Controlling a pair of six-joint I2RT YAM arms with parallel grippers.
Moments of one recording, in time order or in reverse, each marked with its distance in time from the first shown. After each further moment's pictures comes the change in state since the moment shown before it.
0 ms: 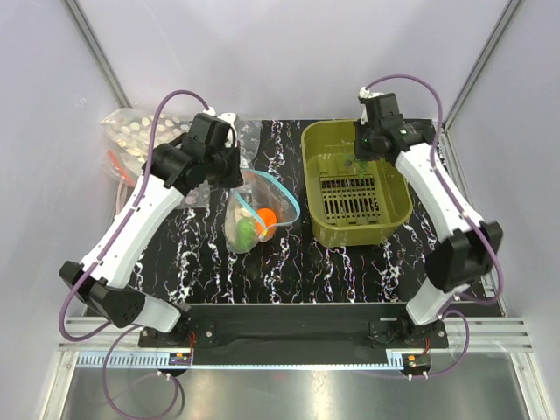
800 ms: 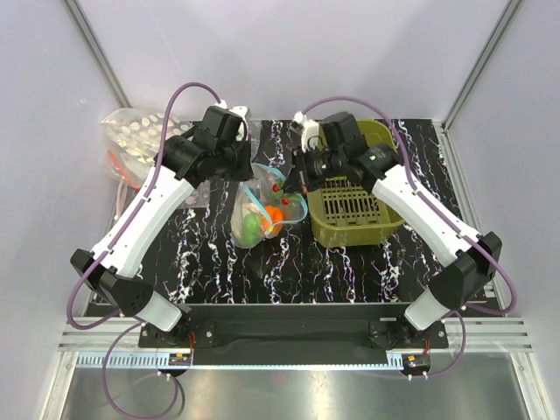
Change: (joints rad) left arm -0.040 0.095 0.101 0.006 -0.001 -0.010; right arm 0.315 -0.135 -0.047 0.099 -0.665 0.089
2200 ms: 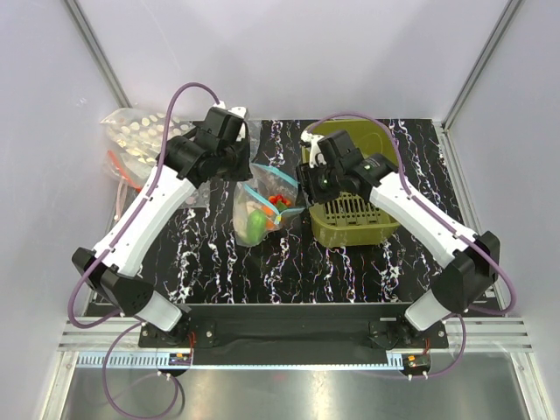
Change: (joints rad) left arm 0.000 0.007 -0.013 0.005 -0.045 -0.018; right arm 0.010 -0.028 -0.168 -0.066 0.319 -0.018
